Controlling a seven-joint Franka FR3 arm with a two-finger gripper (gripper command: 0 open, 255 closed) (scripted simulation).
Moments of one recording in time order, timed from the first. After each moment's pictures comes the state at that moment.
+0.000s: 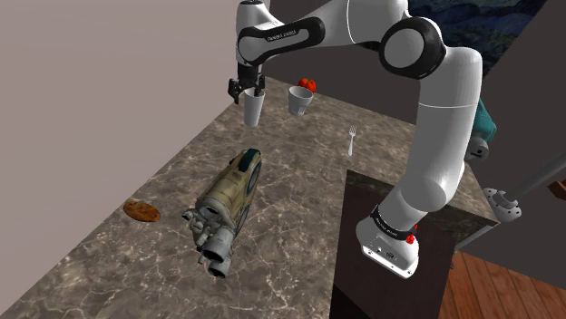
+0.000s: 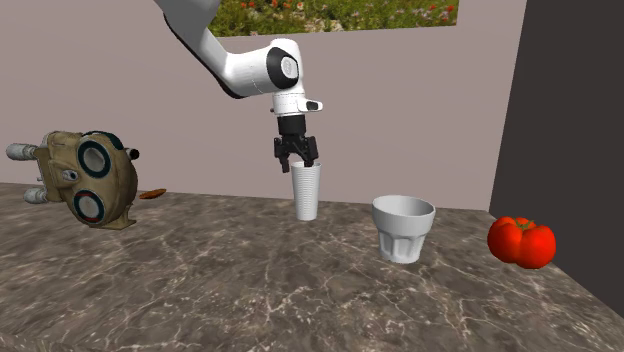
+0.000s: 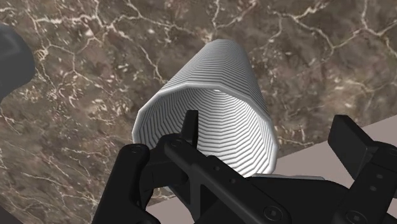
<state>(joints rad) -0.04 0.45 0.14 -1.60 -0.17 2.07 0.33</state>
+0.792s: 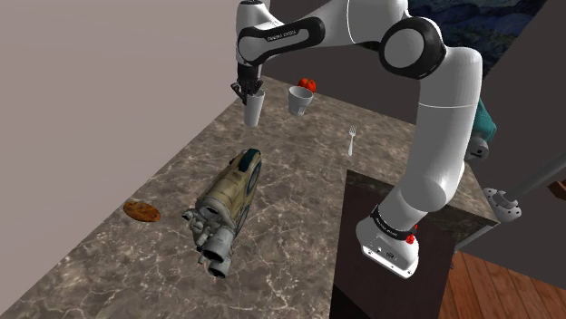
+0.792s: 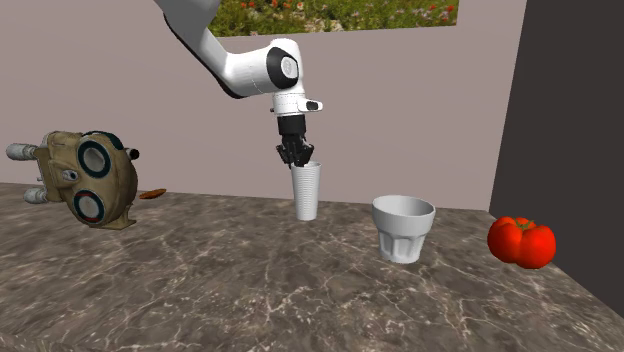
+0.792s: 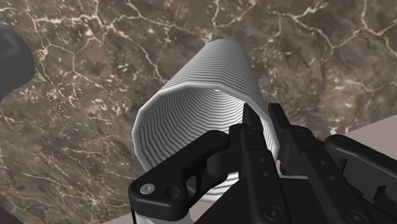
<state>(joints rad) -0.04 0.45 0.14 -1.61 -0.17 2.07 0.33</state>
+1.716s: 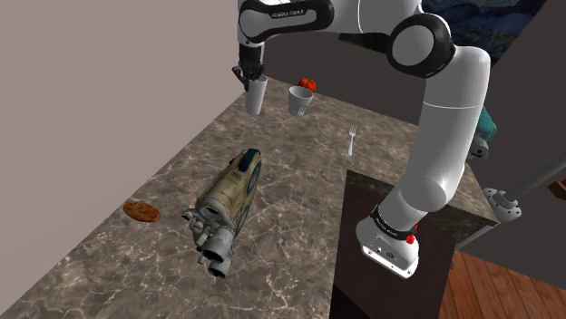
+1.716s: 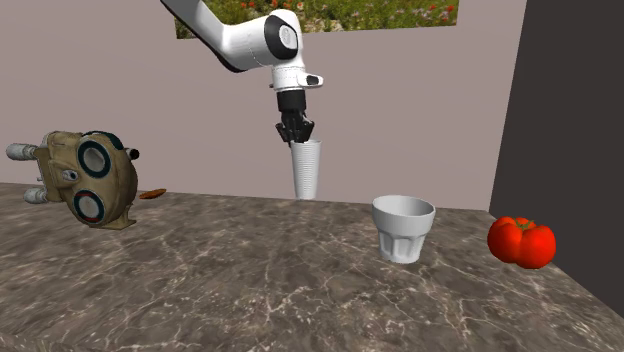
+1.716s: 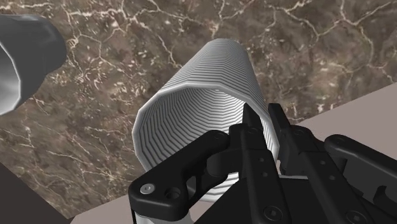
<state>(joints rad) -0.04 0.40 0.15 -1.51 -0.16 1.93 0.31</state>
